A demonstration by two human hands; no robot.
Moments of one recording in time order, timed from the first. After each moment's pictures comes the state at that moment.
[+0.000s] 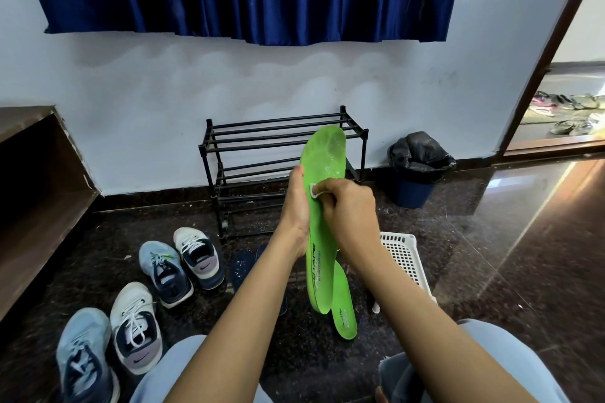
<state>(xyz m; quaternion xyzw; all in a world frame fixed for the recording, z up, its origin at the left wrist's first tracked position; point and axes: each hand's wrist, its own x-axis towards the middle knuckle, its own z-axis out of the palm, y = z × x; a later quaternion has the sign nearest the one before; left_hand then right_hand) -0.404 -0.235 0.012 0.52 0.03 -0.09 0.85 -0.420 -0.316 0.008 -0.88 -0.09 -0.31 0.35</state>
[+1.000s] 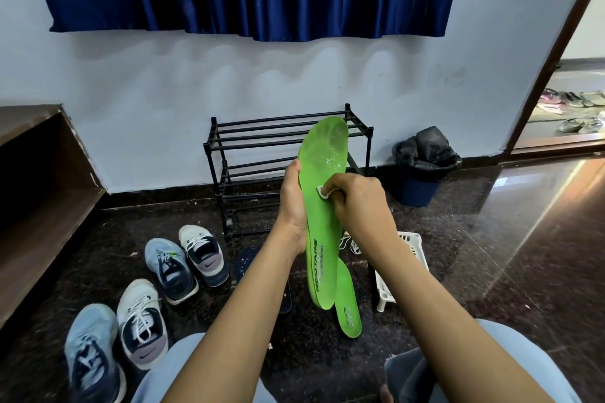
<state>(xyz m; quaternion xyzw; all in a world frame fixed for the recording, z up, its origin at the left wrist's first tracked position) -0.407 -0.227 0.018 0.49 0.01 -0.09 0.87 -0.412 -0.331 0.012 -0.89 -0.12 -0.27 0.33</state>
